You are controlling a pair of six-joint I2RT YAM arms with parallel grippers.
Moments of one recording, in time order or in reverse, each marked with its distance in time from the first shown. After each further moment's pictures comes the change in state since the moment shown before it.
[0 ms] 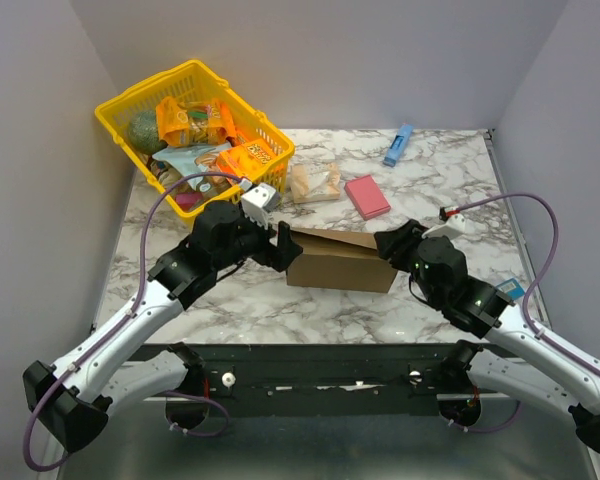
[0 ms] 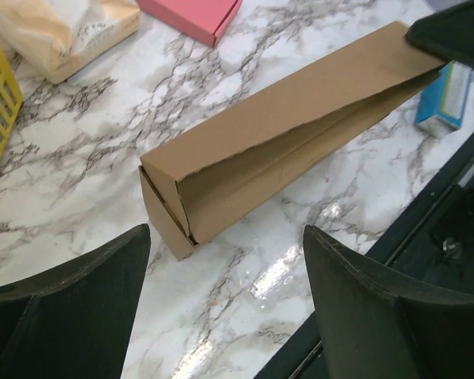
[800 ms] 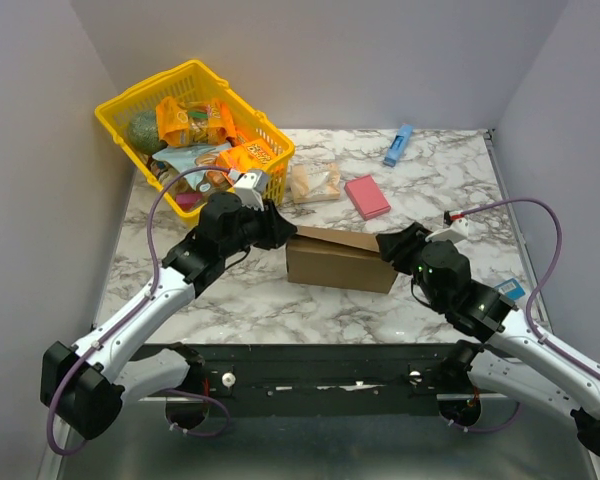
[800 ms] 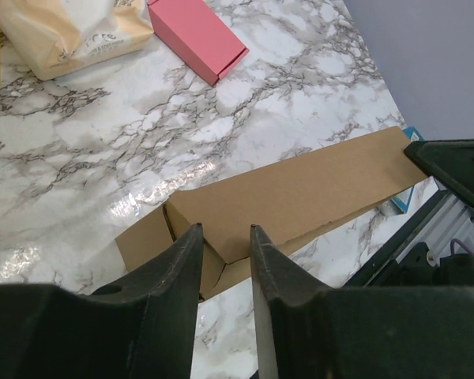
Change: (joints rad) left arm 0.121 0.118 -0.003 0.174 0.054 -0.260; right arm 0.000 -0.045 -0.032 0.002 0.001 0.018
